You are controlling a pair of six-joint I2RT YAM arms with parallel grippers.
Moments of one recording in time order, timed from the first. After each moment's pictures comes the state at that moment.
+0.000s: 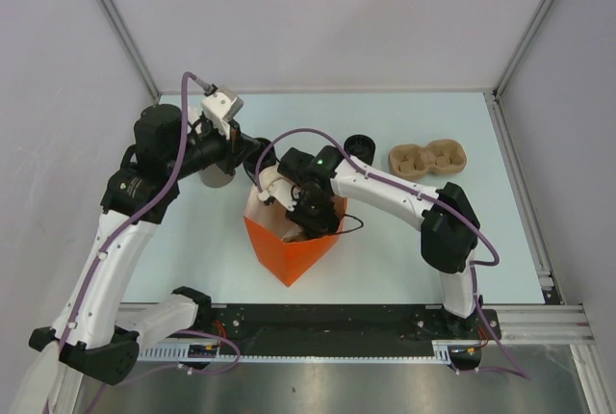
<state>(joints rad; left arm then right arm) -0.36 1.03 1.38 -0.67 0.42 0.12 0.96 1.96 1.75 -1.19 -0.26 -0.29</state>
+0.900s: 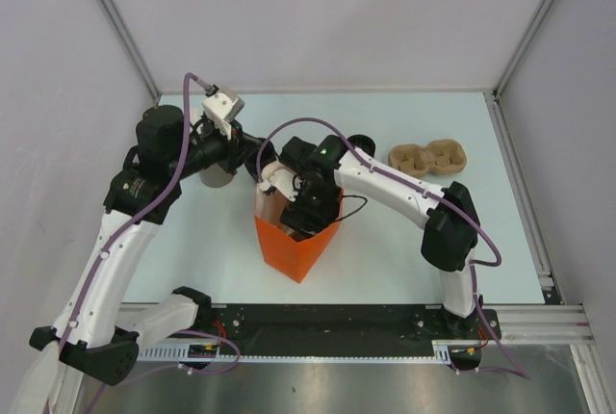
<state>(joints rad) -0.36 1.03 1.36 -0.62 0.42 0.12 0.94 1.96 1.85 -1.26 -0.24 -0.30</state>
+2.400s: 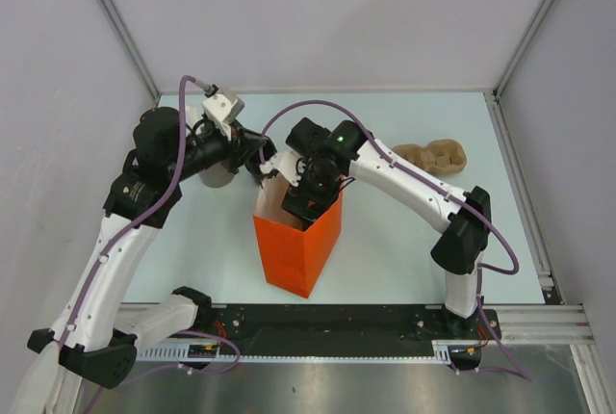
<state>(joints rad) -0.37 1.01 1.34 -0.55 0.43 0.13 0.92 1.90 1.96 -1.31 -0.25 -0.33</state>
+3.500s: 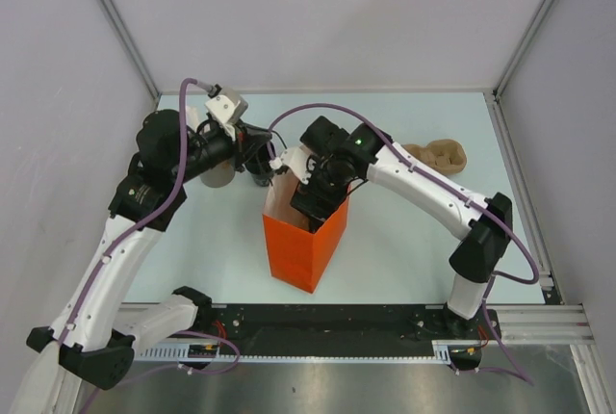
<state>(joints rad) -0.40 1.01 1.30 -0.45 0.42 0.12 0.89 1.78 1.83 -1.22 -0.27 -0.33</state>
